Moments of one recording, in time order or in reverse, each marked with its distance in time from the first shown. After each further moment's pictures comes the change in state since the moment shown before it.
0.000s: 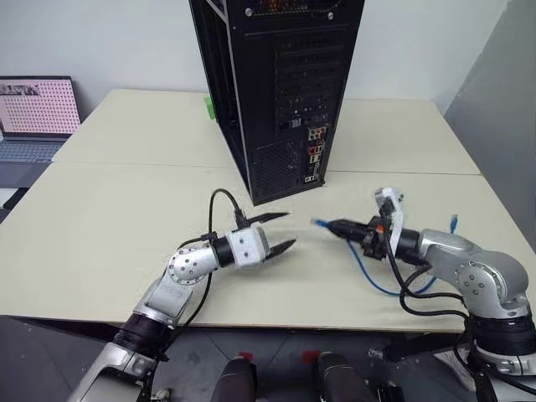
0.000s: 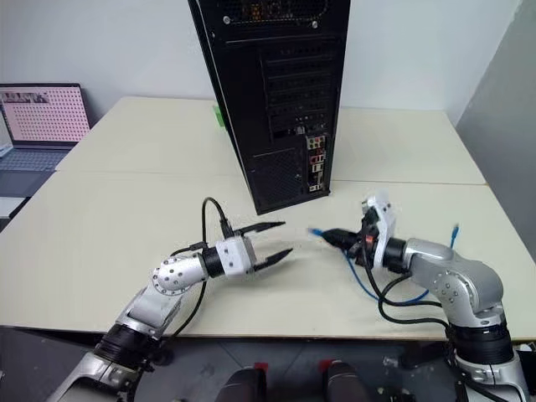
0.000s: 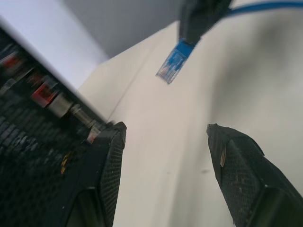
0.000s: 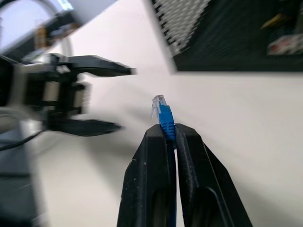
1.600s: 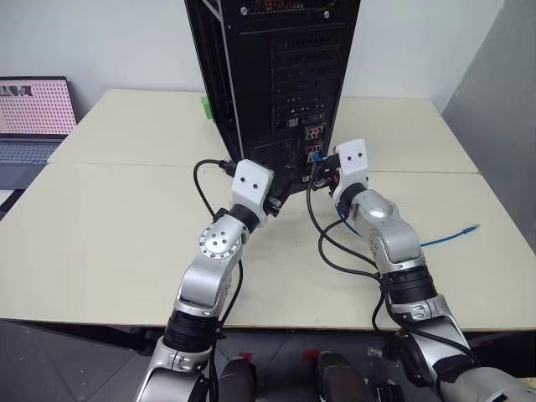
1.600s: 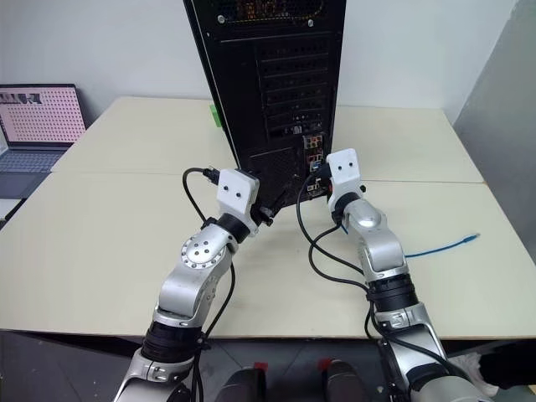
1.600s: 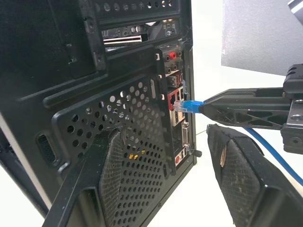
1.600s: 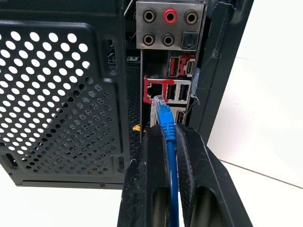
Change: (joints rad) left arm -0.078 -0.339 0.120 -0.209 0.020 0.519 0.380; right arm -0.290 0.368 0.128 0.501 -0.576 -0.498 -0.347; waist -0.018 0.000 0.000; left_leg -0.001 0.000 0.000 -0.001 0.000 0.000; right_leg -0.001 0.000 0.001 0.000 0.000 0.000
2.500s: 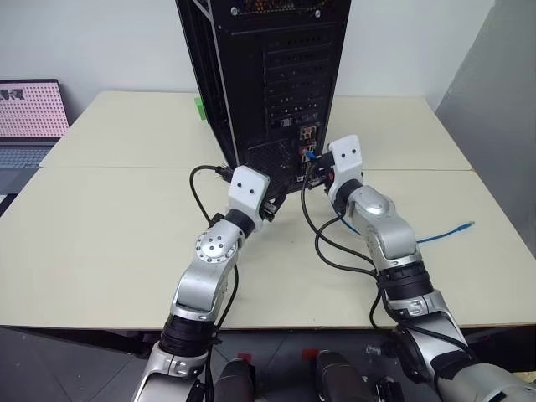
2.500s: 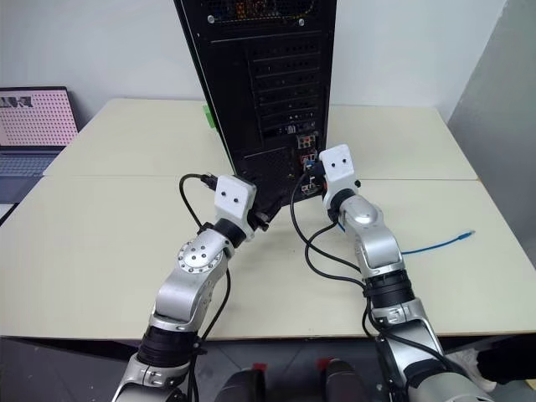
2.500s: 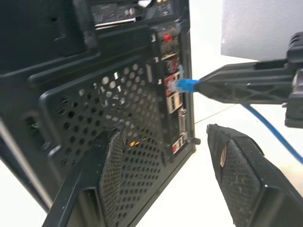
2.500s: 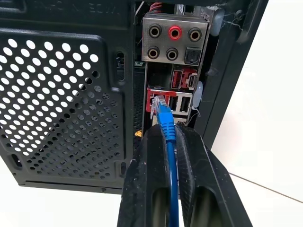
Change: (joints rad) left arm 0.037 0.022 0.013 0.000 0.009 0.000 -0.003; right arm -0.026 0.016 0.006 0.021 -0.044 -0.019 0.041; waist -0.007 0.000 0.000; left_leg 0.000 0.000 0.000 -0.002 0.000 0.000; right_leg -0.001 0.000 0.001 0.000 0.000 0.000
